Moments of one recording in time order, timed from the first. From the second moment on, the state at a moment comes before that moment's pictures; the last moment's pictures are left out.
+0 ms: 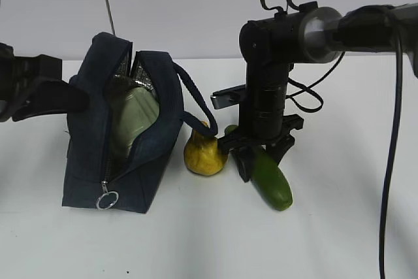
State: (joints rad) left arm -0.13 1.31 -0.77 -1.08 0.63 0.78; right arm 0.42 2.29 -1.76 0.08 1.22 -0.03
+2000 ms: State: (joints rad) left arm -0.13 1.31 -0.77 -1.08 0.64 0.78; right arm 0.42 2.39 -2.22 0.97 1.23 -0.34
